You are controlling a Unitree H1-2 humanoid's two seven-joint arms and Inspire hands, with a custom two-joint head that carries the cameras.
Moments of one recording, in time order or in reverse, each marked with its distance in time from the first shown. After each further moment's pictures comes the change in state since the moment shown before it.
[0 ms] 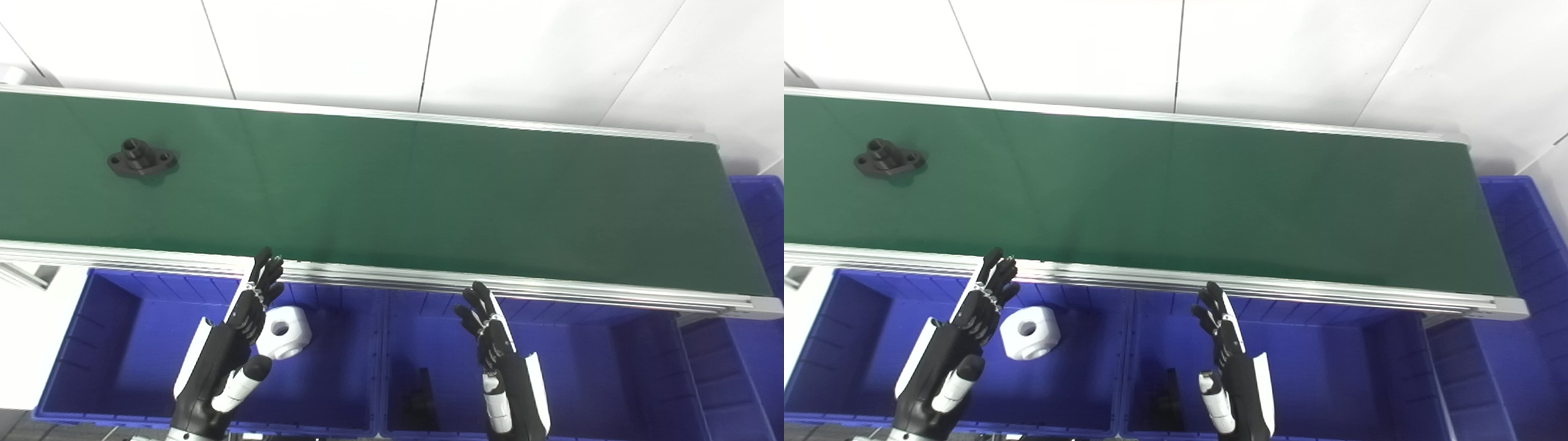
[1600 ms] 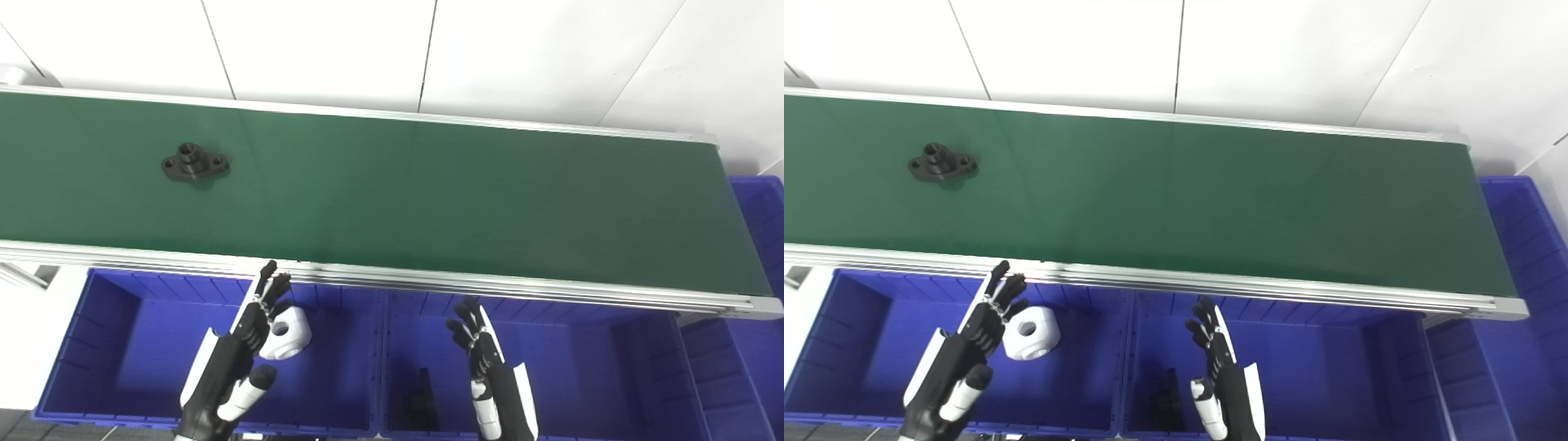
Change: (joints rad) left arm 0.000 -0.007 -0.013 0.115 0.022 -0.066 0.003; right arm -0.022 0.001 -0.015 0.132 0.010 -0.054 -0.001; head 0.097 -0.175
